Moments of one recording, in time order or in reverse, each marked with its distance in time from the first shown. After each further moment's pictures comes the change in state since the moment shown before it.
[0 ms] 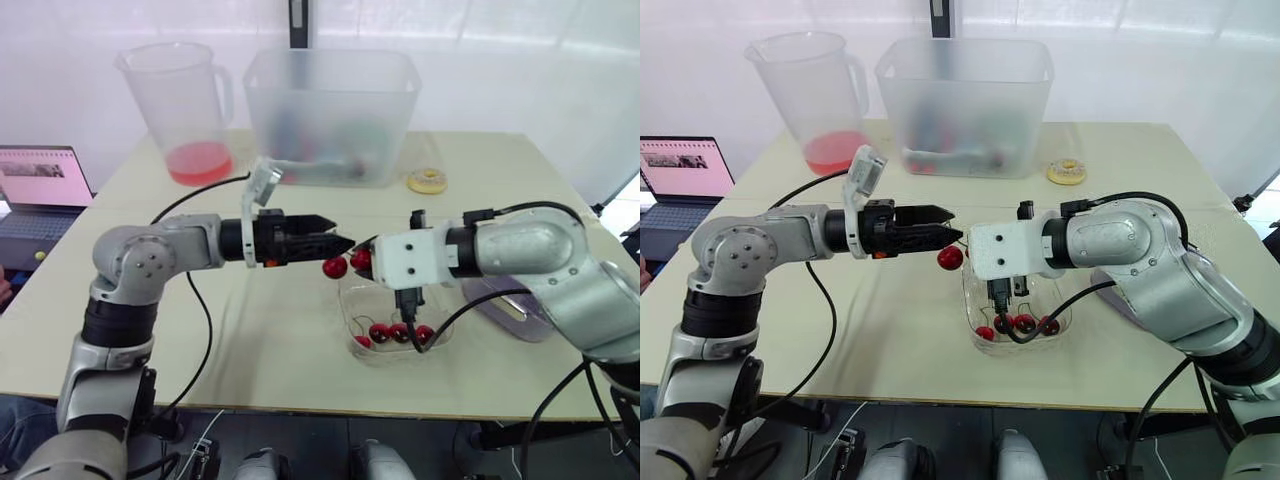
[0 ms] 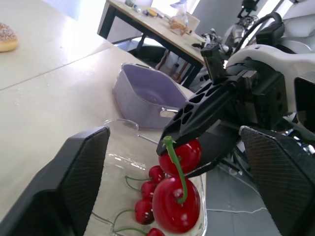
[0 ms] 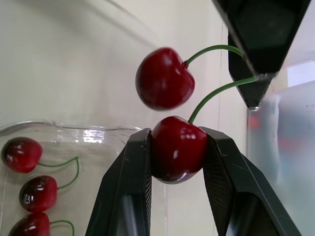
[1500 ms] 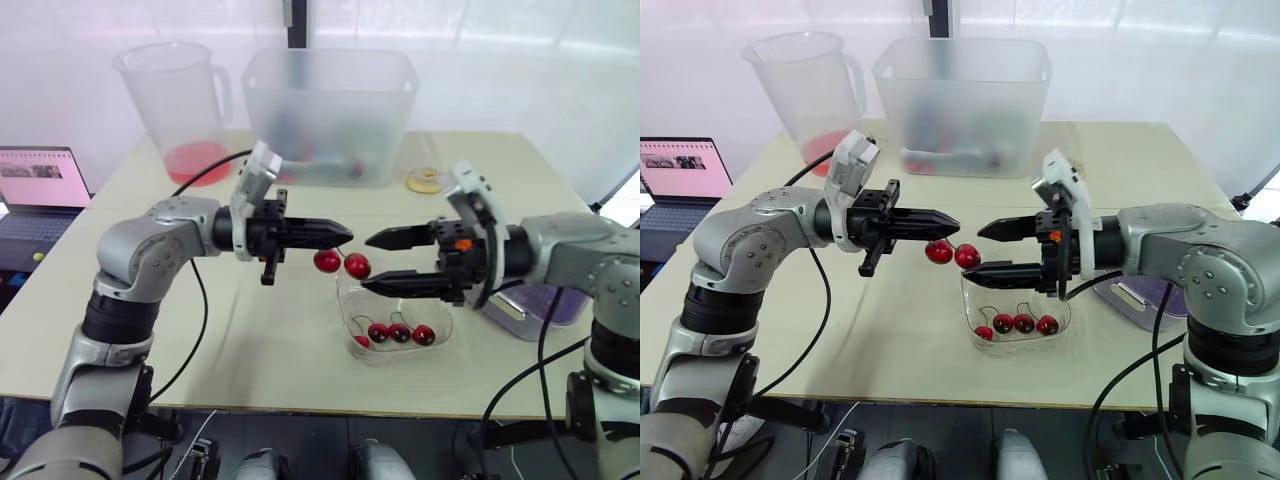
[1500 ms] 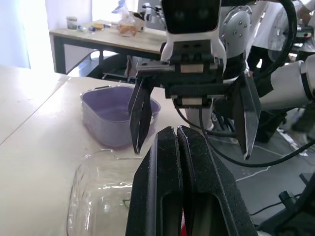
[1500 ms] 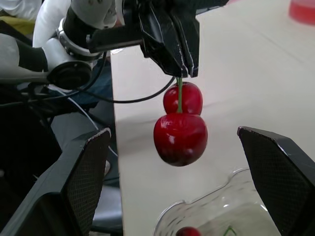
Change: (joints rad) left arm -0.027 0.050 -0.080 -0.025 0.222 -0.311 -0.422; right arm 0.049 0.231 -0.499 0.186 0.814 0.706 -0.135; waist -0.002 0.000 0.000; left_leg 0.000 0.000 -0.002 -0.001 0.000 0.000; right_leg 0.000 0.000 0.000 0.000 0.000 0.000
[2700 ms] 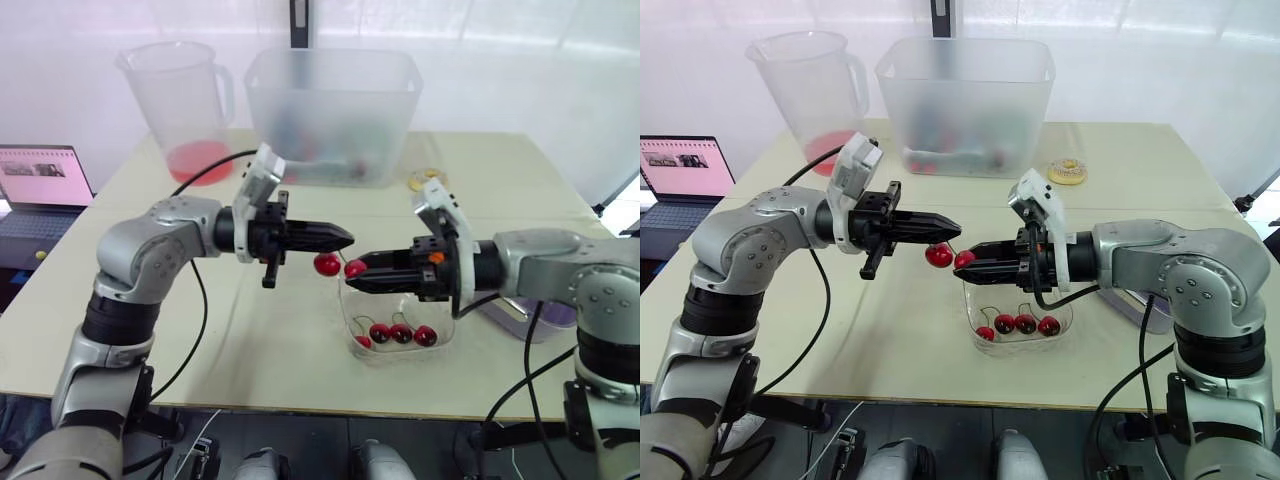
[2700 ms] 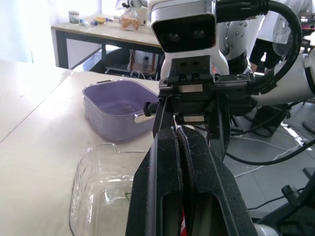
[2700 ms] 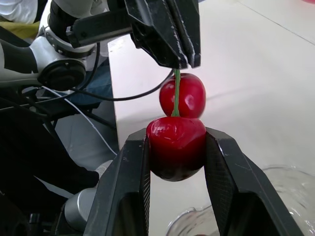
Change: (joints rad) left arm 0.003 -0.006 -0.009 -0.018 0.034 0.017 0.002; right arm 0.069 -0.023 0.037 0.009 0.167 -0.044 -0.179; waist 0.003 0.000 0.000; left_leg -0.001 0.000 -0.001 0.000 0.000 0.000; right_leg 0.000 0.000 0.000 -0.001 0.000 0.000
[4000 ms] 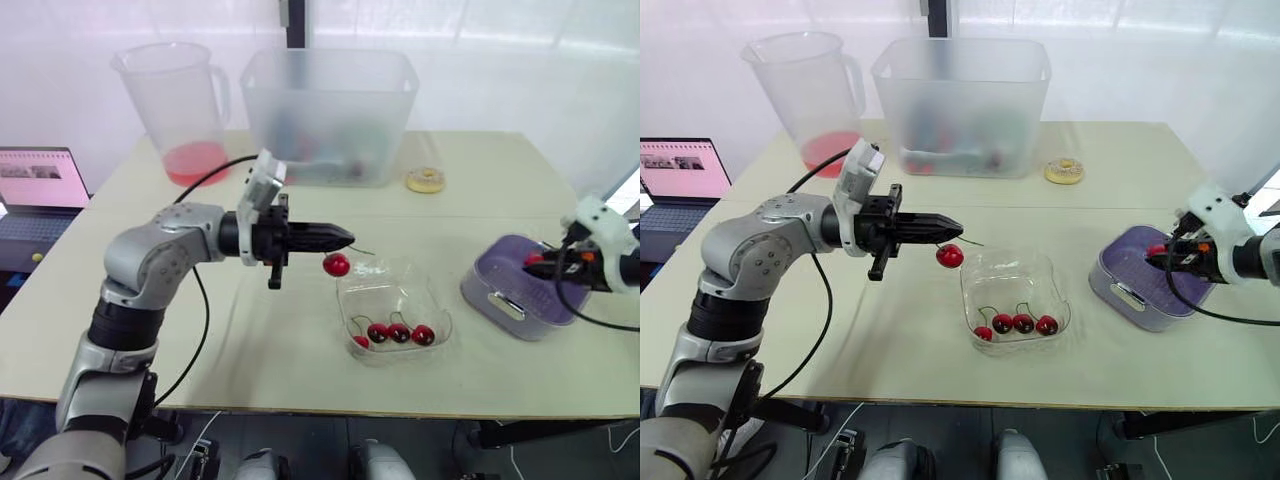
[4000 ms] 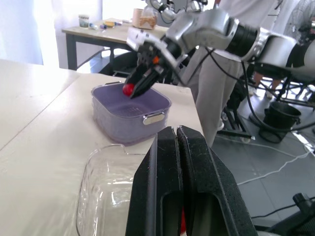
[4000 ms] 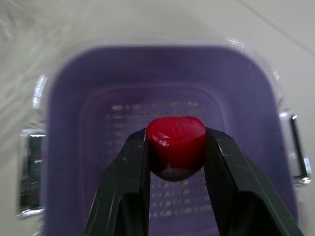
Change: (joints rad) left arm 0.044 -0.020 0.012 -0.011 0.004 -0.037 0.053; right arm 0.230 -0.480 0.122 0.735 -0.705 -0.675 0.292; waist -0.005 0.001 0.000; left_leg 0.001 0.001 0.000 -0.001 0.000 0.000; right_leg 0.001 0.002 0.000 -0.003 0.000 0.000
